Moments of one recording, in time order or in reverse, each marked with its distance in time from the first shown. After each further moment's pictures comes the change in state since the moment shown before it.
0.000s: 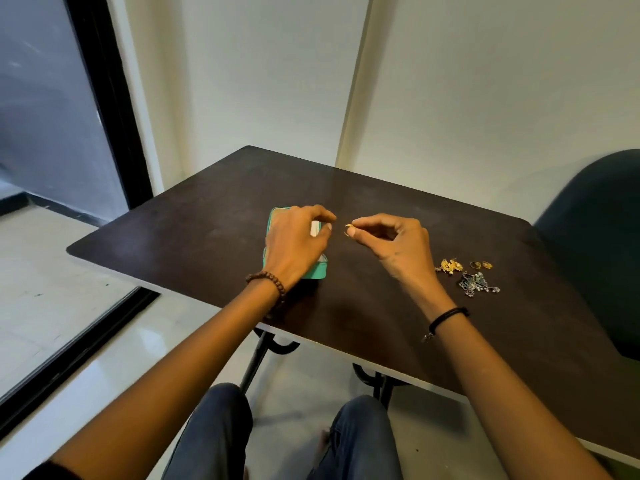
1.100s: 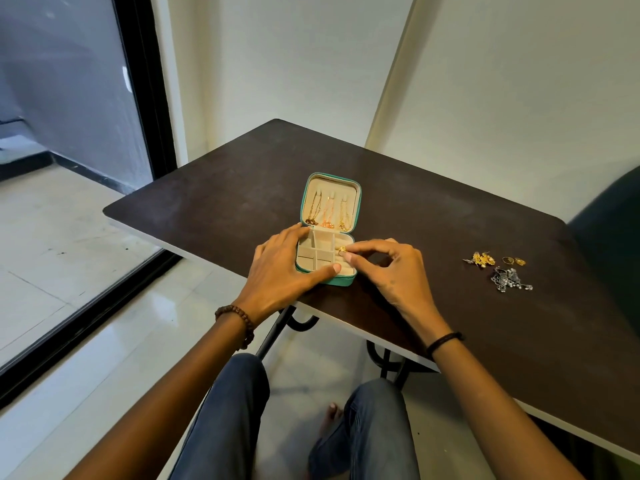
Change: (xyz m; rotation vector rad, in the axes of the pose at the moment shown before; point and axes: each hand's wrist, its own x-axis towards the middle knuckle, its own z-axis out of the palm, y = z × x) left_hand -0.071 -0.070 -0.024 -0.023 -0.236 -0.148; right_hand -0.046 0.016 0.048 -0.083 -0.171 0.038
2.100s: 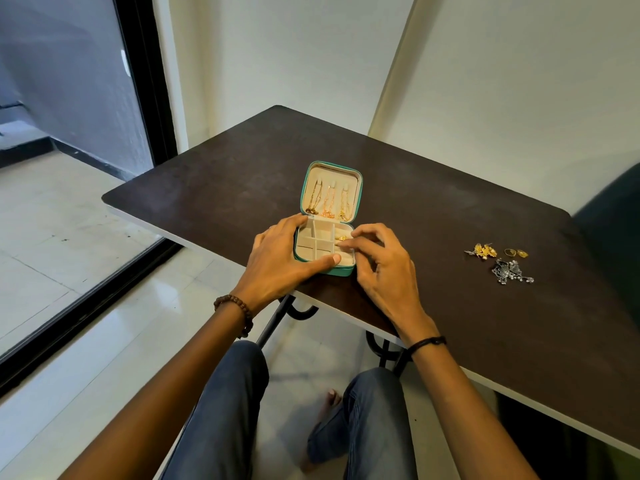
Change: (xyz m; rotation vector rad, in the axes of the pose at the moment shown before) left_hand -0.002 0.000 -0.001 -0.110 -0.015 -0.062; right_hand -0.008 0.015 0.017 -0.276 0.060 -0.321
